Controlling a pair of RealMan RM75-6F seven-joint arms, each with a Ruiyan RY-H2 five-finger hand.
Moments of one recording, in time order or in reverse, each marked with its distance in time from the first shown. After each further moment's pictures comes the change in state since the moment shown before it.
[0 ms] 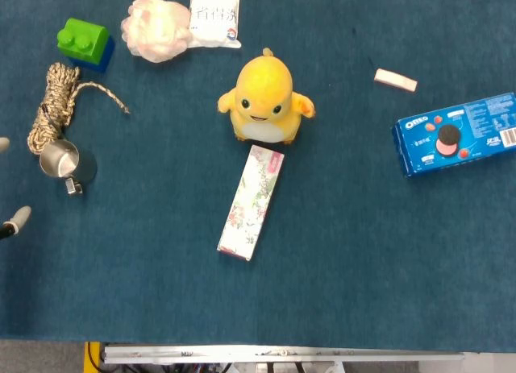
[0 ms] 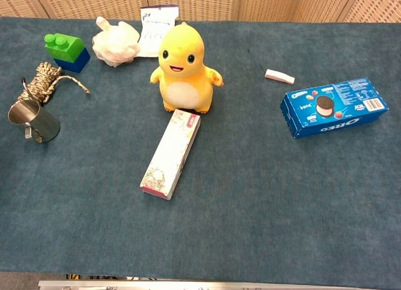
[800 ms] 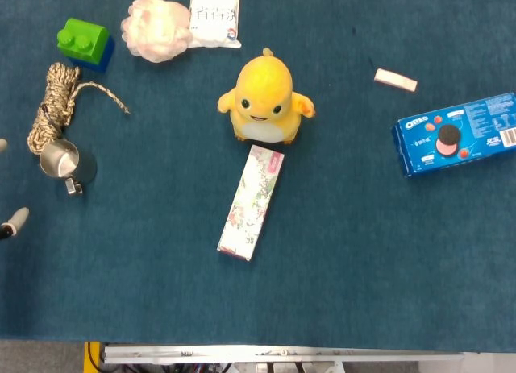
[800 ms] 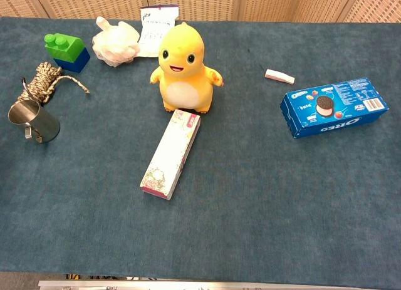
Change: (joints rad) left arm 0.003 0.009 0.005 -0.007 -0.004 0.001 -0.004; right arm 0.039 0.031 0.002 -0.033 -0.085 -0.056 0.060
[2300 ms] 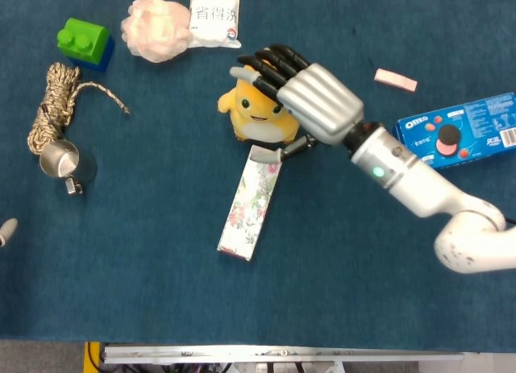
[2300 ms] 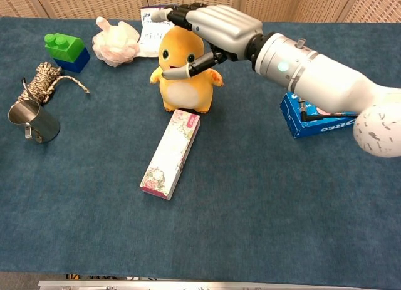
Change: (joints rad) left arm 0.035 0.020 0.018 0.003 -0.010 0.015 -0.034; right arm 0.757 -0.534 0.283 0.161 0.251 -0.622 -0.120
